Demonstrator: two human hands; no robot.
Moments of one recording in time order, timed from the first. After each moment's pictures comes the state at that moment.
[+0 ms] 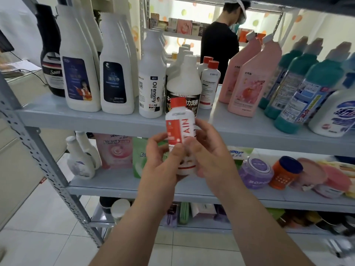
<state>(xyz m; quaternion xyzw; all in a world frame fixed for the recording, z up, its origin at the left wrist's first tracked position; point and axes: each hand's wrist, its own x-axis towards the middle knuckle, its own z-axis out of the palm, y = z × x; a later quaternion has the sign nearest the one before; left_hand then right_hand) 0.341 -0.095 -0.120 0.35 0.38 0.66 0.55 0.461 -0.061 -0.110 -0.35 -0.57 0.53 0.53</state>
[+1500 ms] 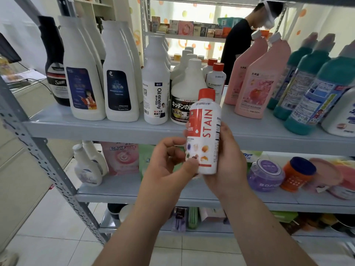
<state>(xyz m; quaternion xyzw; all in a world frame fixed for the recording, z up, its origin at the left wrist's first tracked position) 0.320 -0.092 -0.119 0.45 0.35 0.63 0.54 0.442 -0.038 -0.105 -0.28 -0.30 0.66 0.63</state>
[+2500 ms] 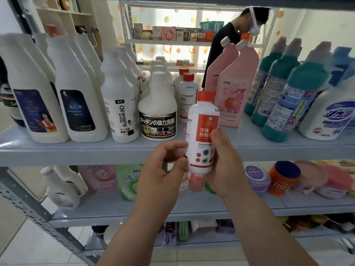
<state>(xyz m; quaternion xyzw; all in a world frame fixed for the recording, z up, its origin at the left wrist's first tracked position) 0.375 -0.041 -0.105 0.56 0.45 0.59 0.35 0.512 0.000 -0.097 -0.27 -0.41 0.62 0.62</state>
